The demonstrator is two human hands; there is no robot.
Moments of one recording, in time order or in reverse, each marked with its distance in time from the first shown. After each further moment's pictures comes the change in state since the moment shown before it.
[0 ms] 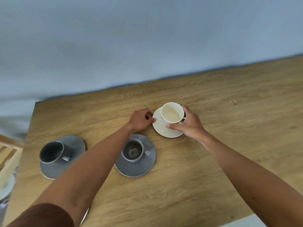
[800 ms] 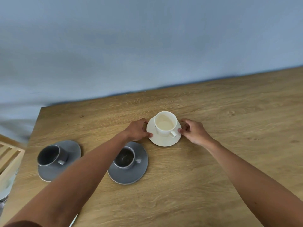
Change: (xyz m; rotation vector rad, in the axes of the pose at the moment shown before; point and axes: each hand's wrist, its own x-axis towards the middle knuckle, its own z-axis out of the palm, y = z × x) left_hand -0.022 0.033 -0.006 0.088 -0.152 -0.160; right_hand 0.020 0.041 -0.044 -0.243 -0.154 0.025
